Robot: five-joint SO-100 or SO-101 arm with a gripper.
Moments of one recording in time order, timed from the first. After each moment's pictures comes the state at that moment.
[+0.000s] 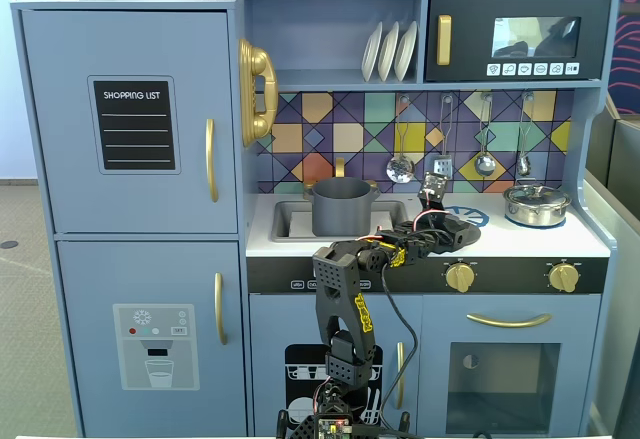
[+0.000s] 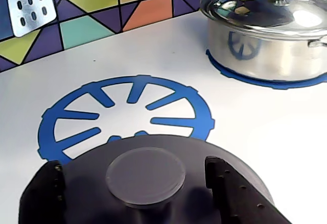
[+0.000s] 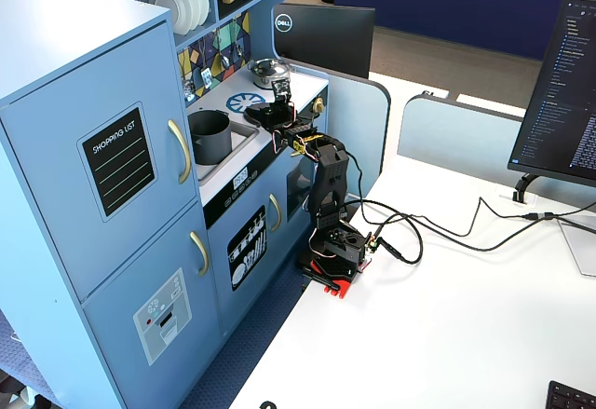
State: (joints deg) arm 35.2 102.0 116.0 -15.4 -90.8
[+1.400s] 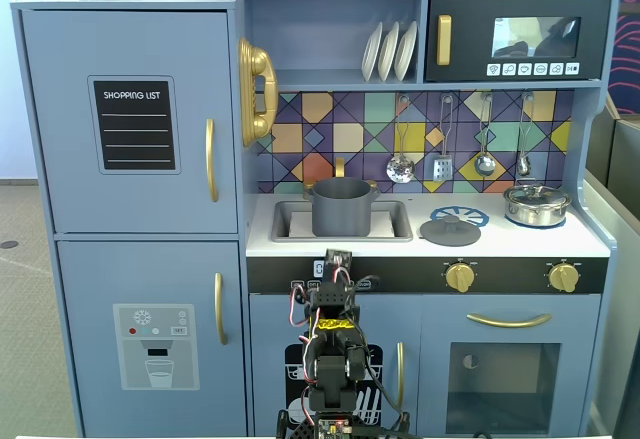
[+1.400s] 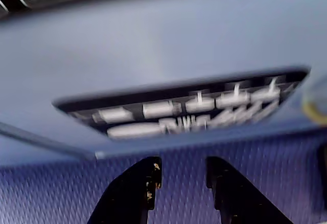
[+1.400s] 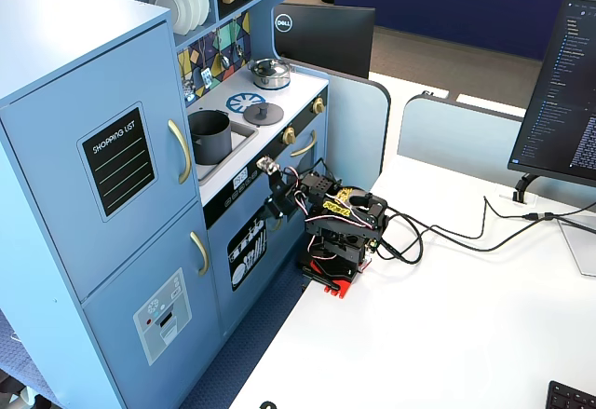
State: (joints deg) arm -1.4 172.9 169.9 47.6 -85.3
